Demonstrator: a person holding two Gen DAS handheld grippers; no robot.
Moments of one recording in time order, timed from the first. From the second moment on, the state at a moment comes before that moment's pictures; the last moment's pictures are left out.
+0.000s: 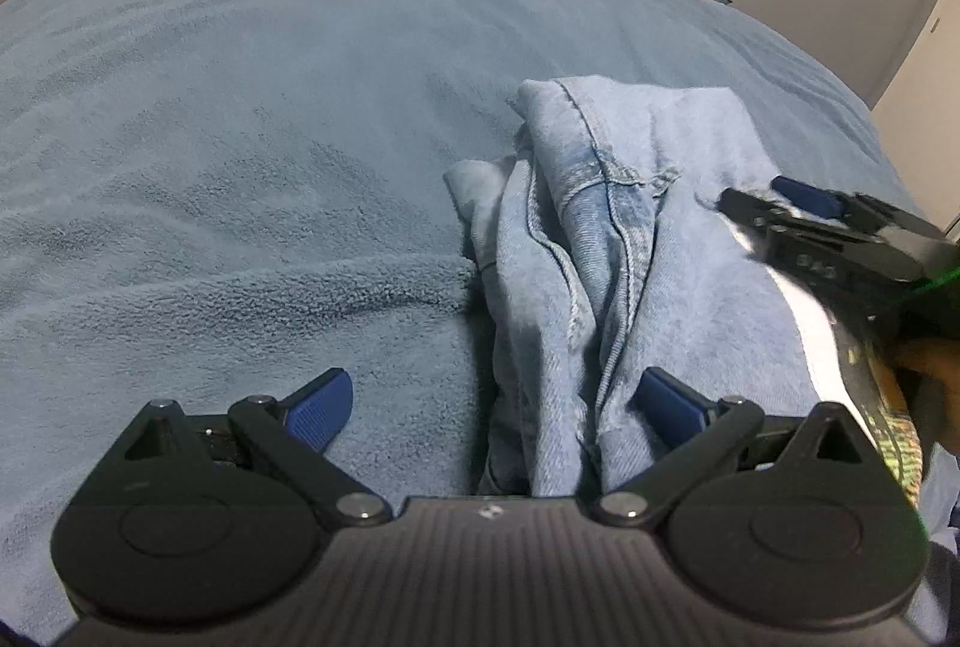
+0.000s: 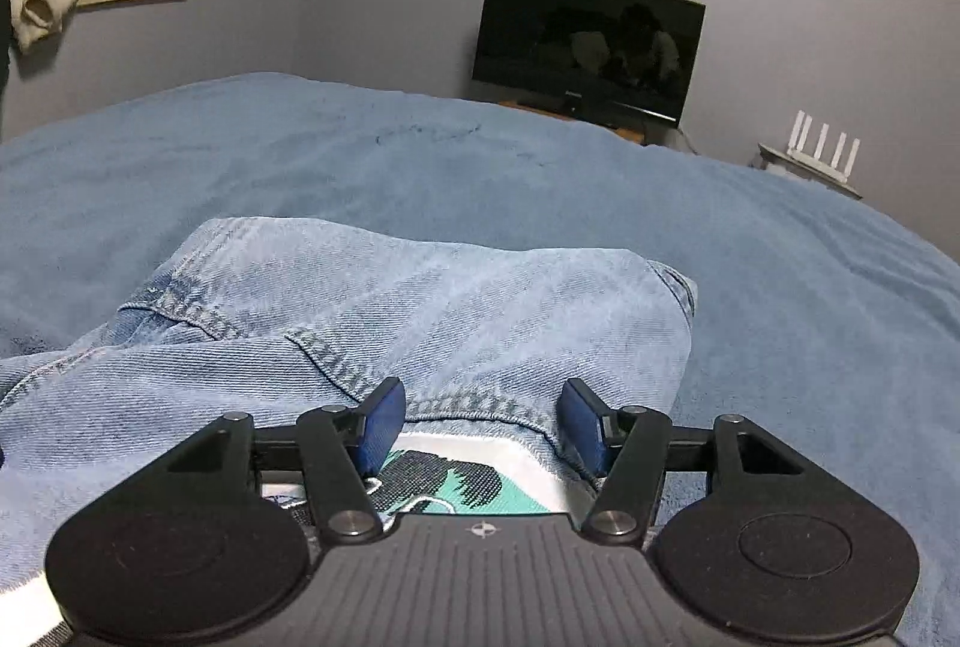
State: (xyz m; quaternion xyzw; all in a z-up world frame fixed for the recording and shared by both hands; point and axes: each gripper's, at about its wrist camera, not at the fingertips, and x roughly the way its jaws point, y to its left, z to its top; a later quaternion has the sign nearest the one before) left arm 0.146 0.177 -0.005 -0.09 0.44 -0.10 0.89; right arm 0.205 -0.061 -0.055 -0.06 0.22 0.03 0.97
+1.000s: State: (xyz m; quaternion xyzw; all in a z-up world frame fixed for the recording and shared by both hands) left arm 0.133 0.228 -0.032 -0.32 0.48 -0.19 0.79; right arm 0.069 -0.104 -0.075 0.23 0.28 0.13 0.92
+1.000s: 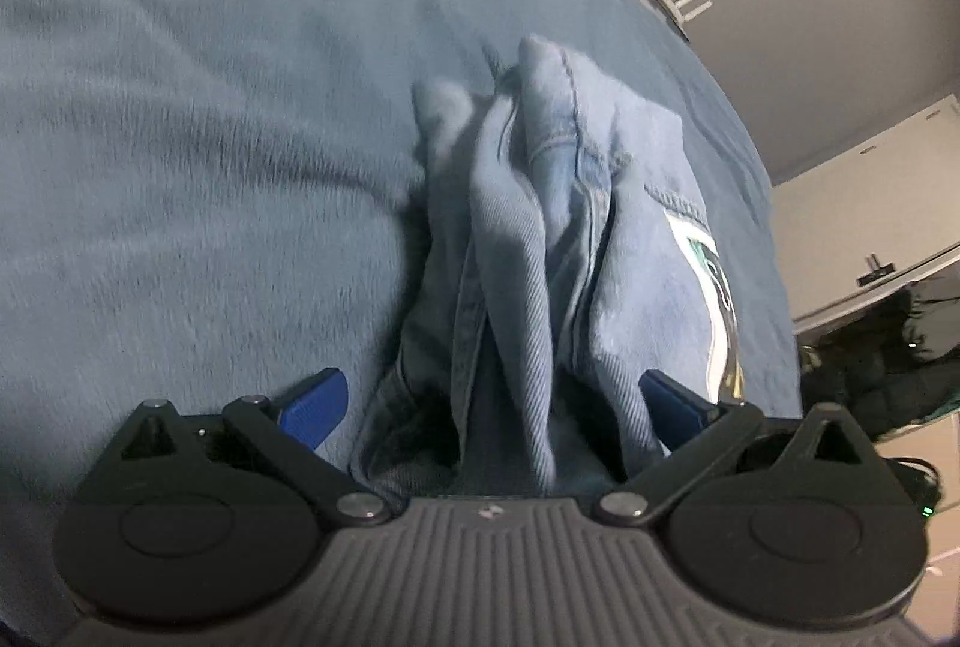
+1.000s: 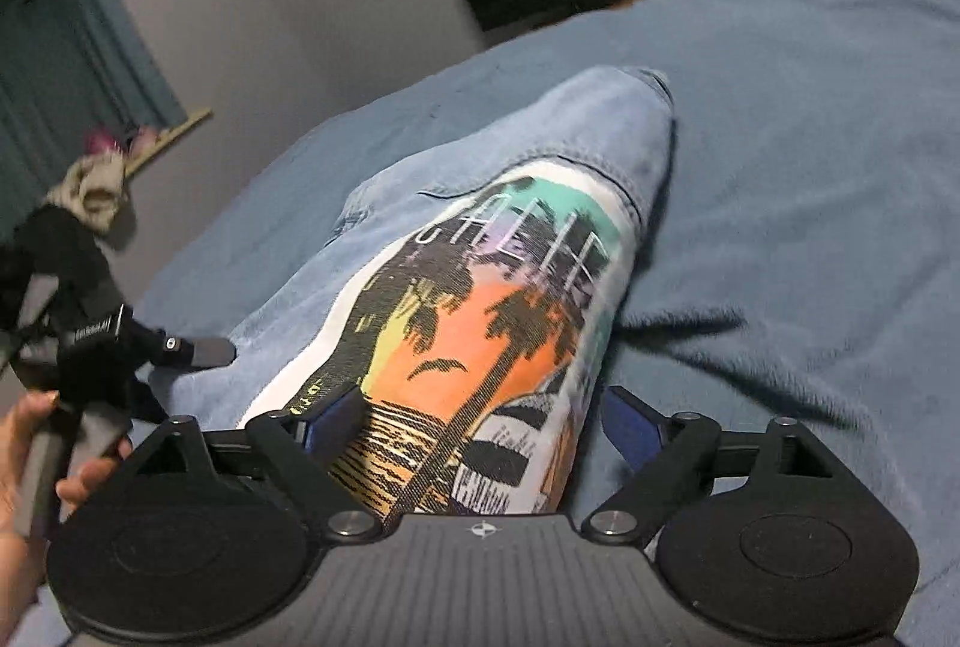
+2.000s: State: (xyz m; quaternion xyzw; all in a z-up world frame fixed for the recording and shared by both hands) left arm 0.149 0.232 -0.090 -0.35 0.45 -0.34 0.75; right arm 0.262 -0.171 -0.122 0.40 0.30 0.21 0.84
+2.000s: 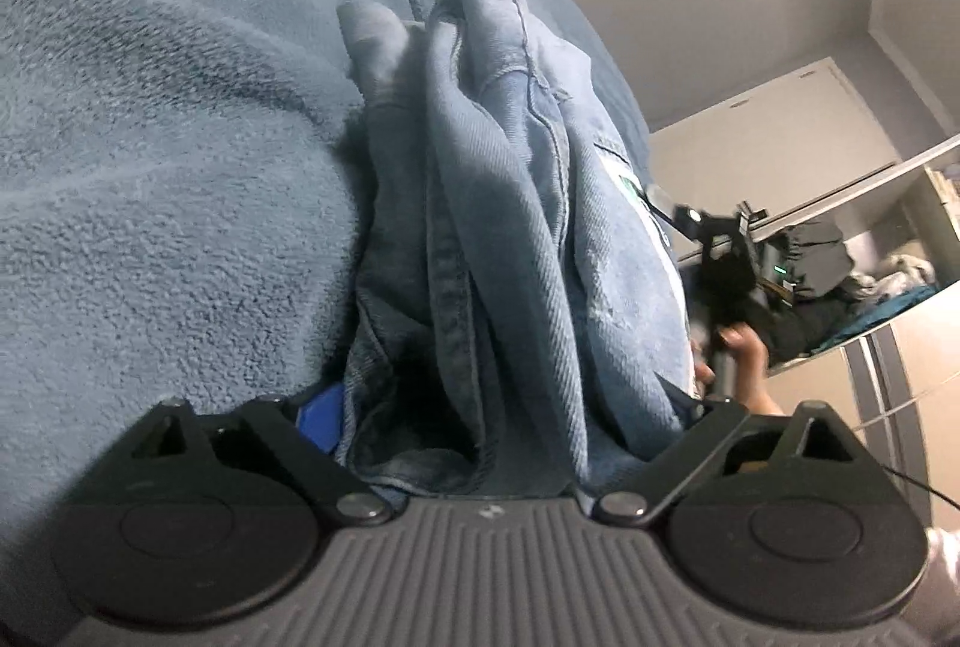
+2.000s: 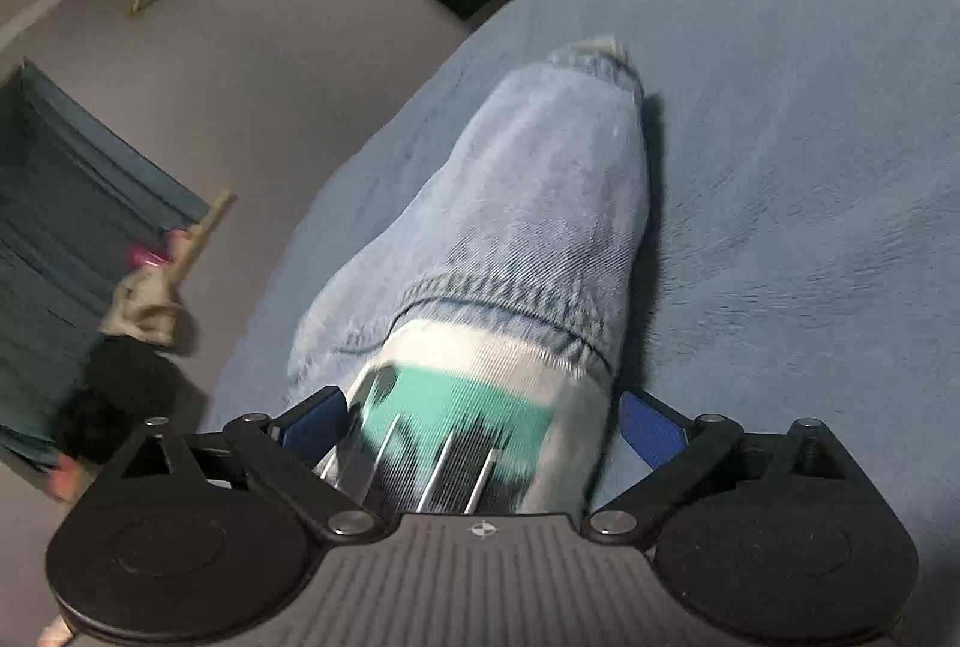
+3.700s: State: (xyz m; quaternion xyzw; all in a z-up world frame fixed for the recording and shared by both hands) left arm 0.213 0.135 -0.075 -0.33 0.35 -0.19 0.86; right arm 0.395 -0.160 -0.068 0.13 0.17 0.08 0.97
